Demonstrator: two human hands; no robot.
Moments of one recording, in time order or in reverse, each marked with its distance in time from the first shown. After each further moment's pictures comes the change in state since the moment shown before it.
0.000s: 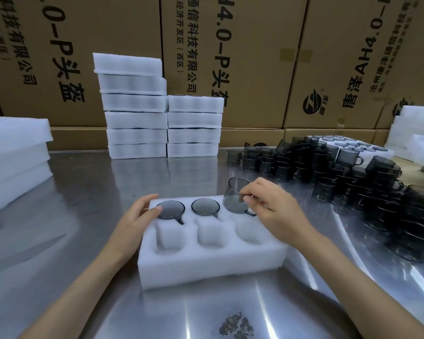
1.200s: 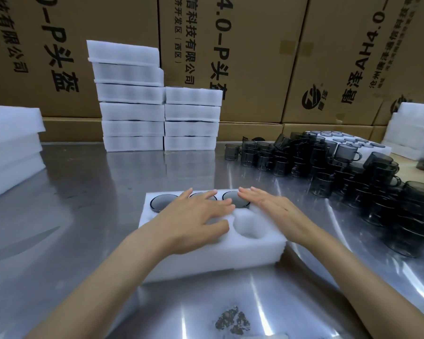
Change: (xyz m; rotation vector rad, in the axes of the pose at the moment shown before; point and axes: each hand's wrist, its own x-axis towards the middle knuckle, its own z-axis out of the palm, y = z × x) left_hand -0.013 0.069 0.064 0.915 -0.616 0.437; right_hand -0.011 0.024 0.001 0.408 -0.309 0.189
